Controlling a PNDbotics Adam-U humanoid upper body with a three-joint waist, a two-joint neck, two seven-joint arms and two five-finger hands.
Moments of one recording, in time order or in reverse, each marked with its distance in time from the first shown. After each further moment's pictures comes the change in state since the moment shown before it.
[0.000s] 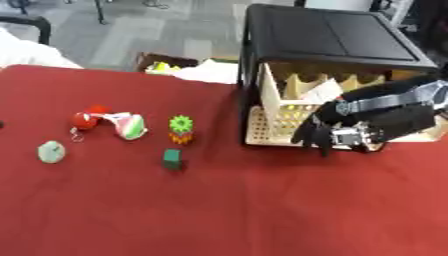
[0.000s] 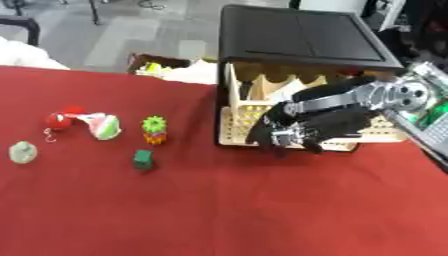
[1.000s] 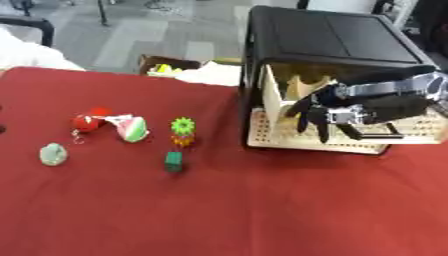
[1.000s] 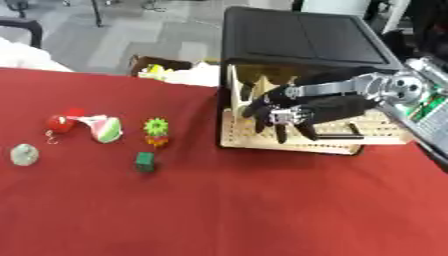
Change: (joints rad) left arm -0.002 -0.004 -0.001 0.000 0.000 -0.002 -0.005; right arm -0.053 0.033 0.001 0.095 0.002 -0.027 -0.089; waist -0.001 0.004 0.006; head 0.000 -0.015
